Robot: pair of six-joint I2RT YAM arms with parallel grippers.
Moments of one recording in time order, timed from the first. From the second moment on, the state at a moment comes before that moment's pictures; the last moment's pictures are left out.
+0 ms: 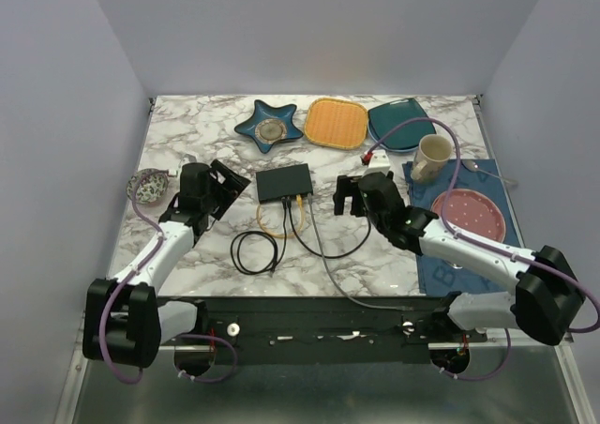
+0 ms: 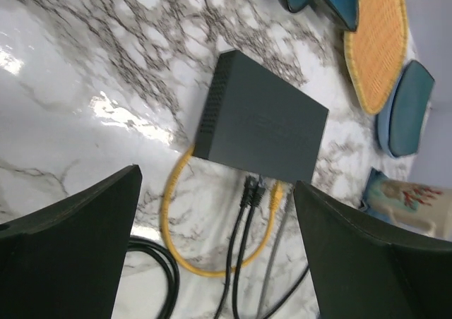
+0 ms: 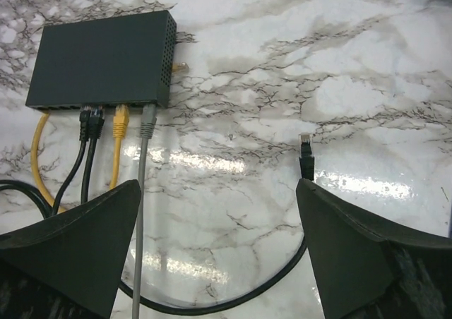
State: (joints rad) left arm -0.15 1.15 0.63 -0.09 0.04 -0.97; right arm 0.78 1.26 0.78 -0.05 0.43 0.42
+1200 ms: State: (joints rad) left arm -0.28 1.71 0.90 0.13 0.34 -0.92; right arm 0.46 1.85 0.77 0.73 -0.57 0.90
